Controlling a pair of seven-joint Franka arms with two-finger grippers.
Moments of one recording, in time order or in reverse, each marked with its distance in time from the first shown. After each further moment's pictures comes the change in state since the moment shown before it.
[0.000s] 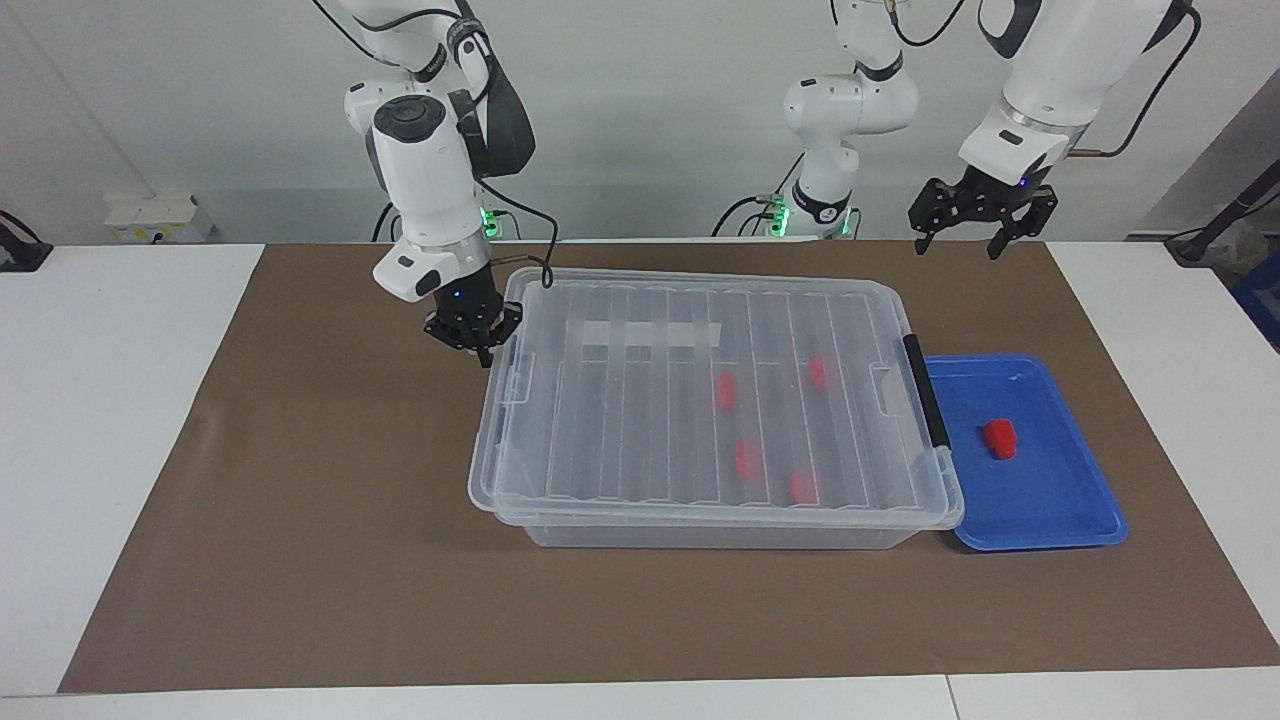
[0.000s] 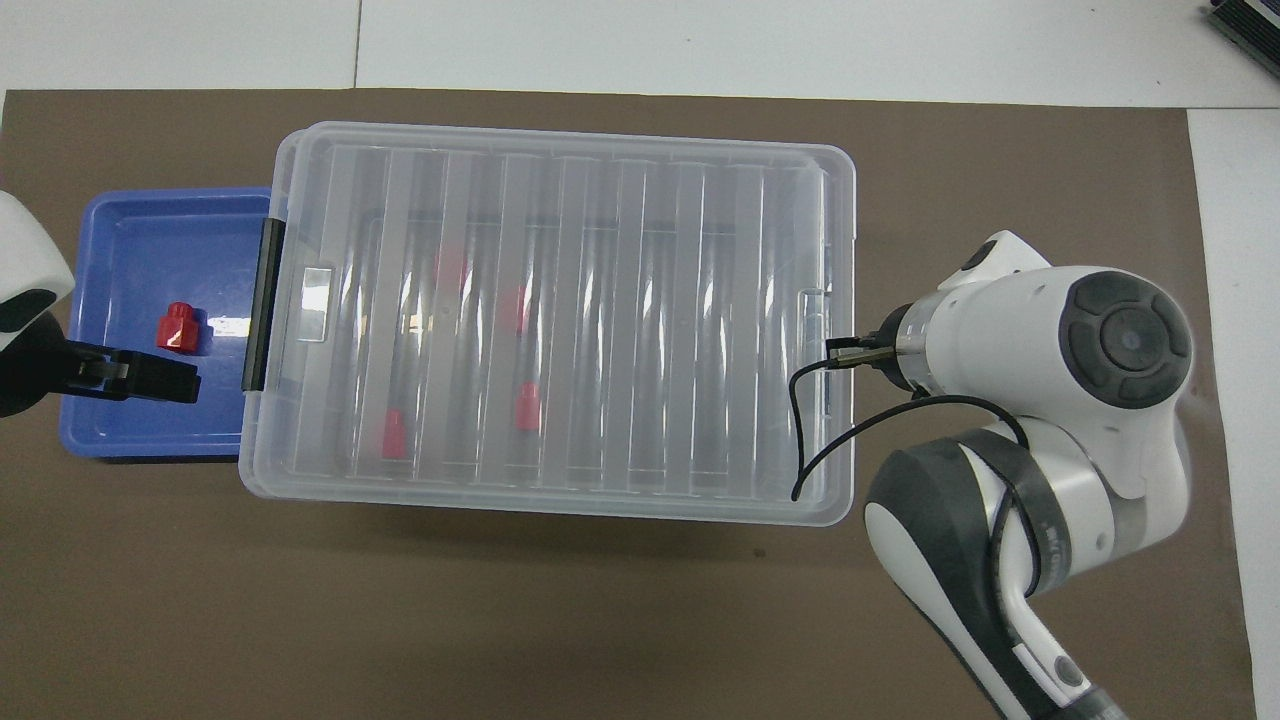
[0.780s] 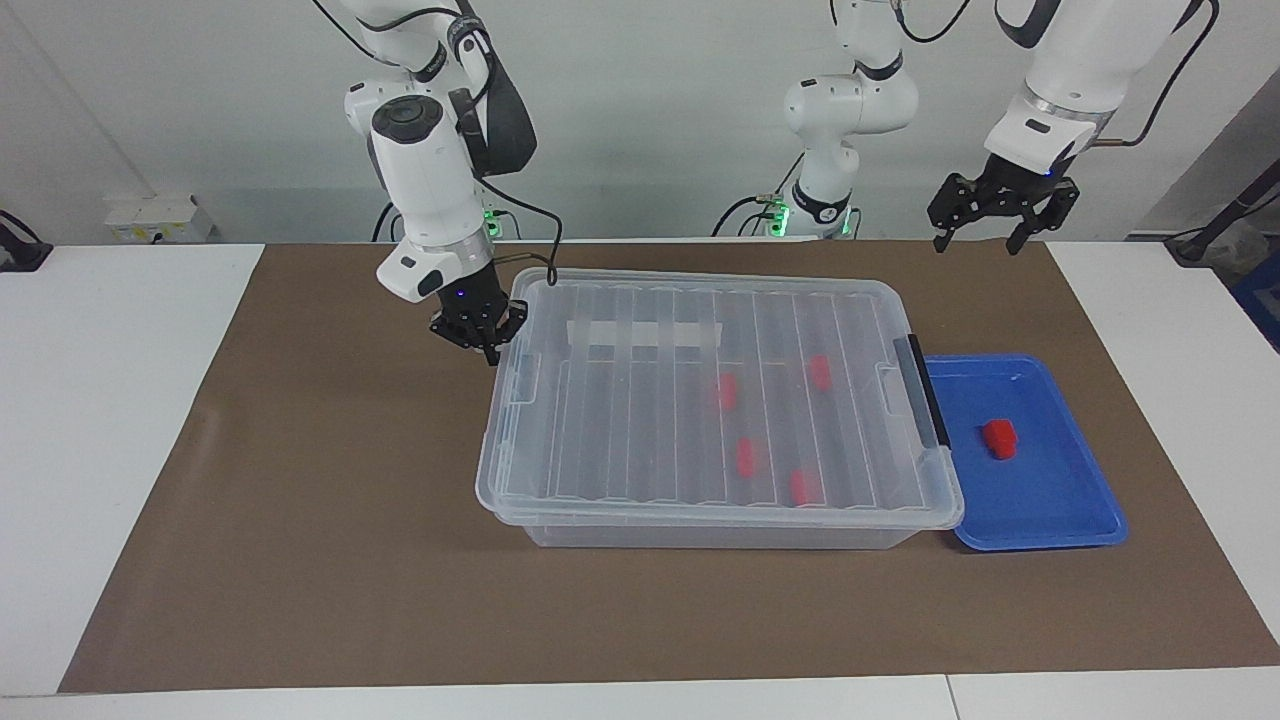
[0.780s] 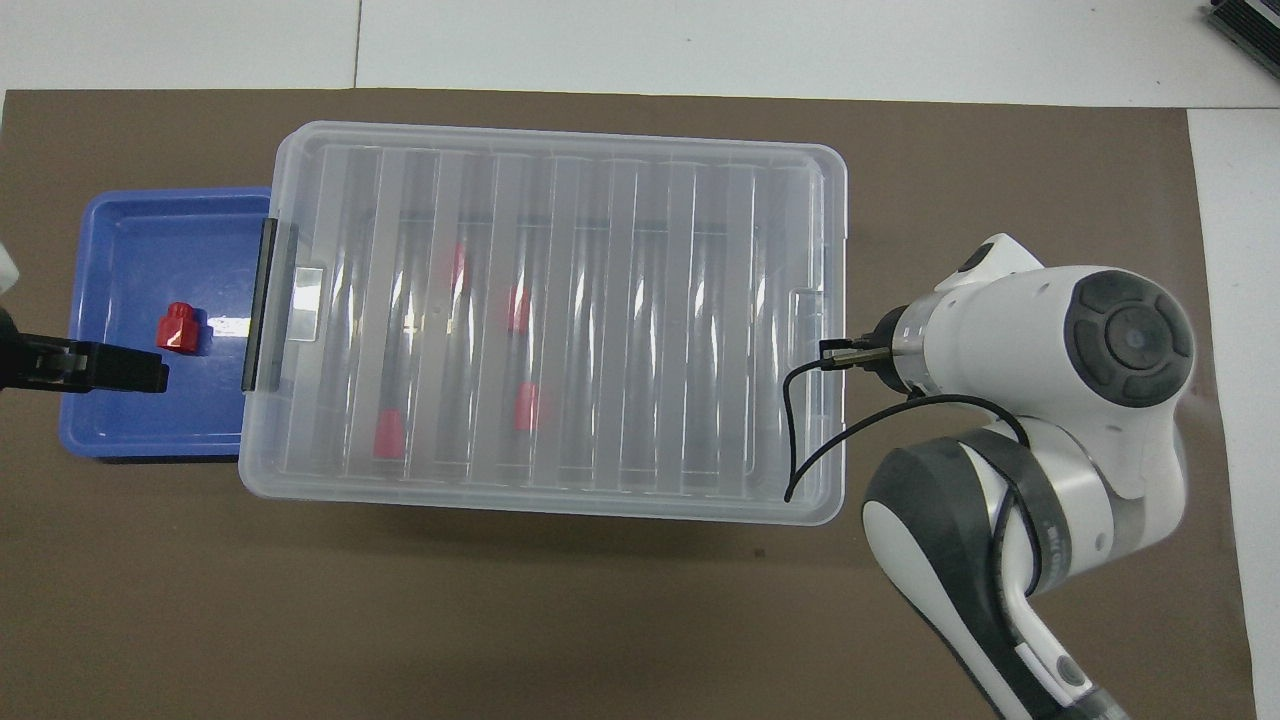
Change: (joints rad) left arm 0.017 -0.015 0.023 0.001 0.000 0.030 -0.006; right arm 0.005 0.000 0.000 -0.001 0.044 0.001 0.000
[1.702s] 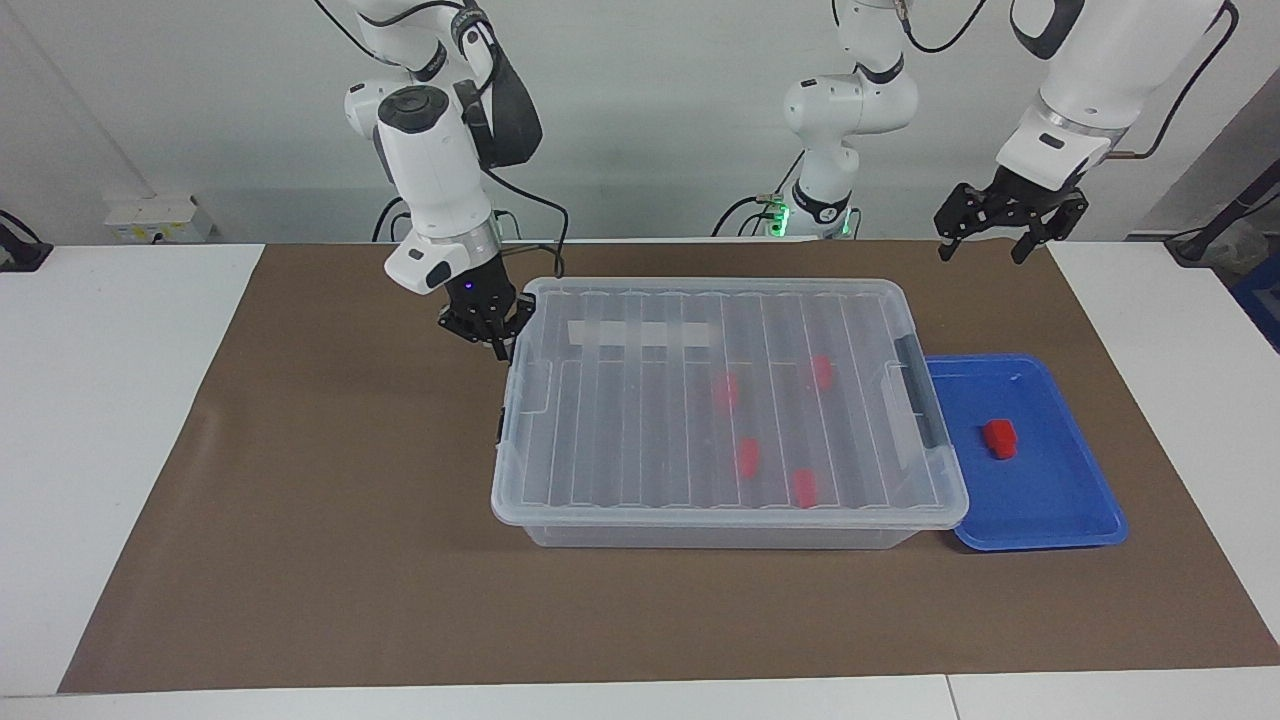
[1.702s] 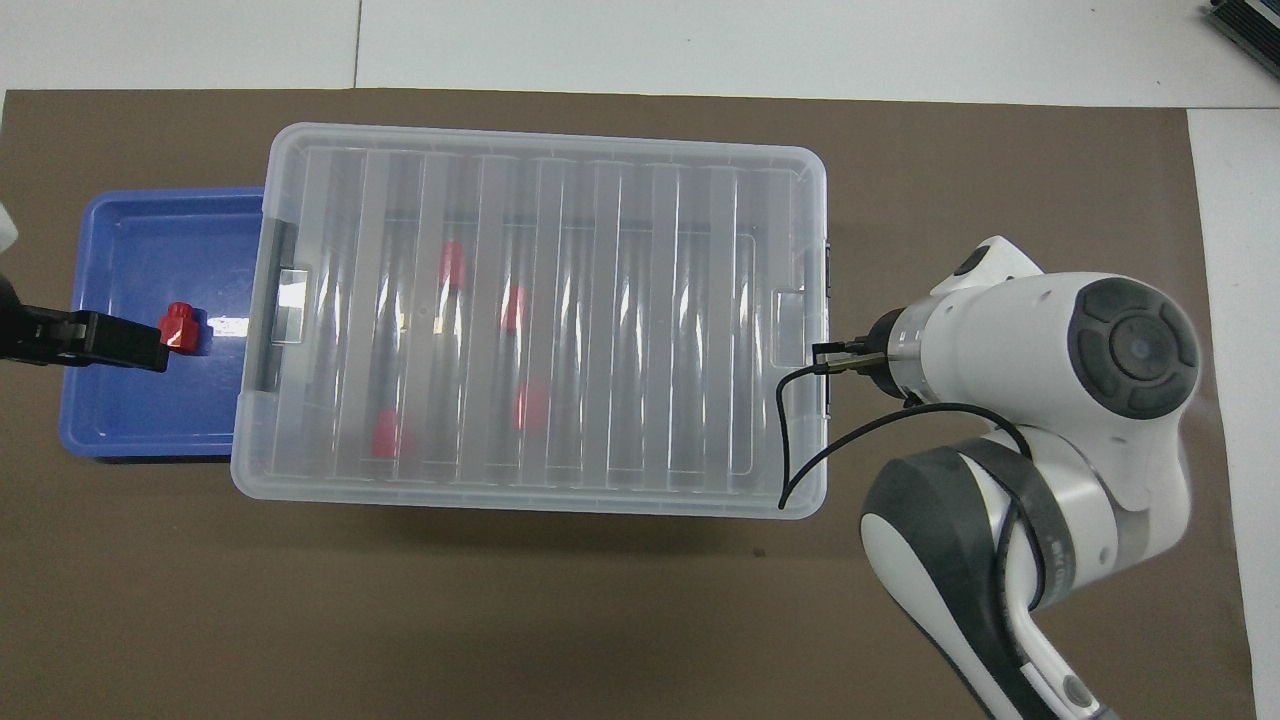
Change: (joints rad) left arm 0.004 0.102 -0.001 0.115 -0.009 -0.079 0.000; right arm -0.001 -0.030 -0.001 0.001 0.012 -0.028 0.000
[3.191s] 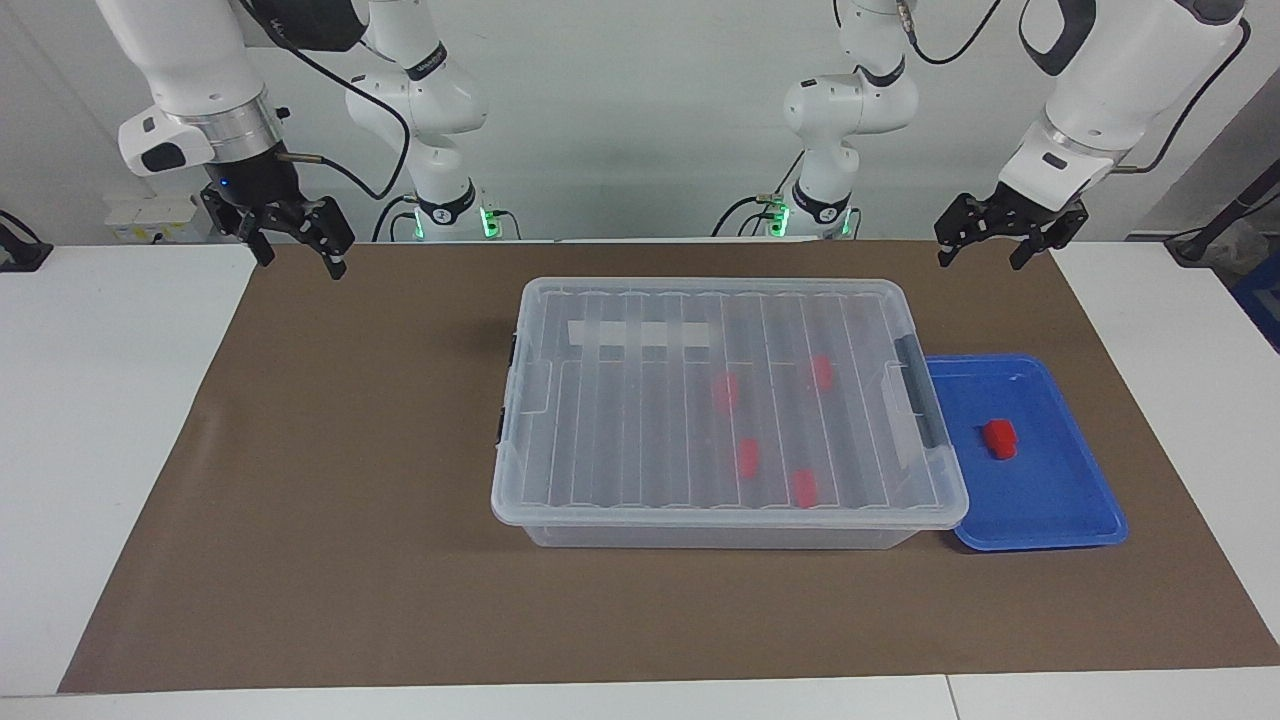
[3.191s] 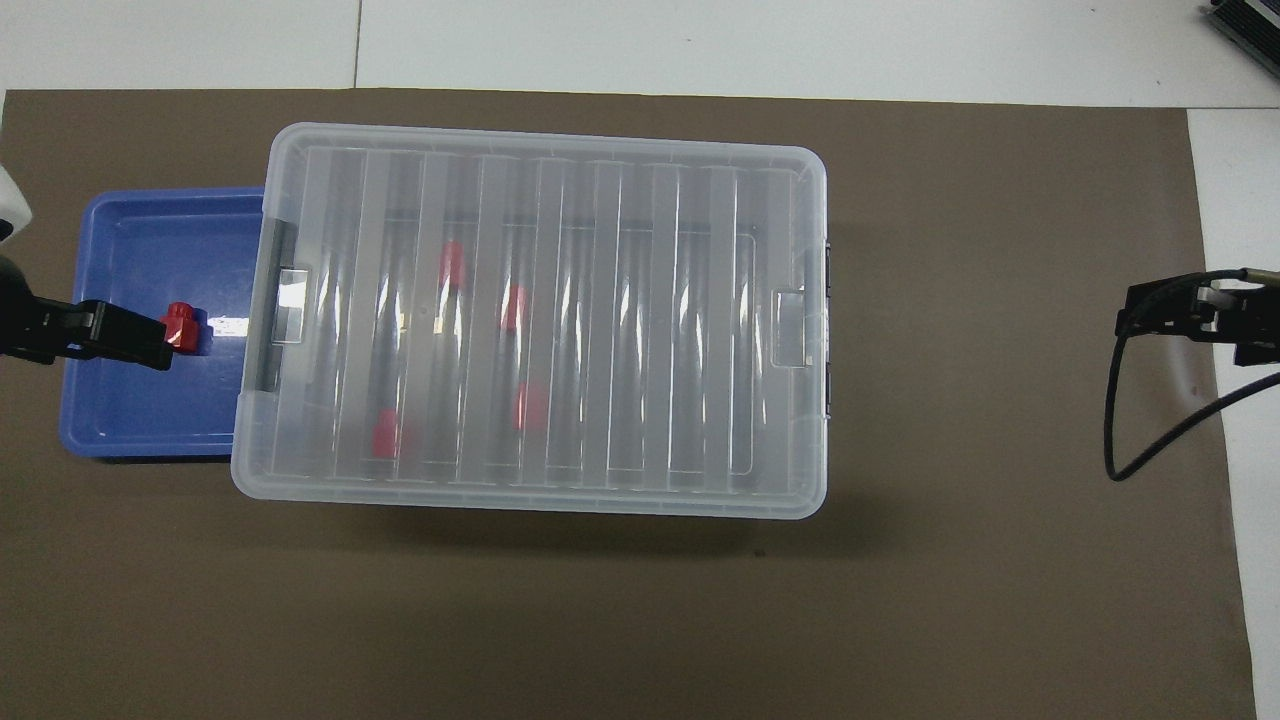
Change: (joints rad) left arm 0.001 0.042 0.000 0.050 0.000 -0.052 -0.004; right arm -0.297 -0.038 -0.012 0.379 -0.097 -0.528 0.027
